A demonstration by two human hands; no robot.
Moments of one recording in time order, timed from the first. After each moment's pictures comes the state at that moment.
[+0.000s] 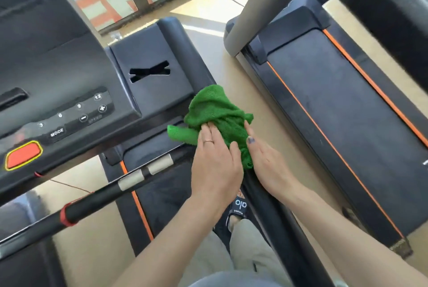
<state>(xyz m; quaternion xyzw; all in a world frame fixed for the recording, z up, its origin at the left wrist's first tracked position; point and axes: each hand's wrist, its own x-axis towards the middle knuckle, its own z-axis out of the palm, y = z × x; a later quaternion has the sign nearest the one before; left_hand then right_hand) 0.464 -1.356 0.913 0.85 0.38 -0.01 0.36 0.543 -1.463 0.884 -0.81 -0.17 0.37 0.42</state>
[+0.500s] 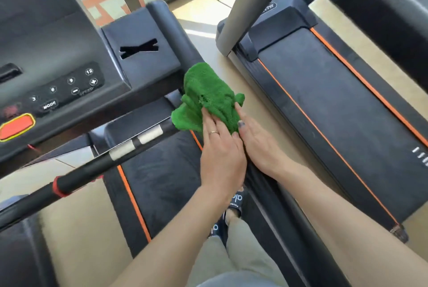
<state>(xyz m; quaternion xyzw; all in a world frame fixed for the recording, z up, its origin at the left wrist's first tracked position) 0.438 -1.418 0.872 0.83 0.39 0.07 0.39 0.521 -1.493 0.877 -0.81 -0.24 0.32 0.43</state>
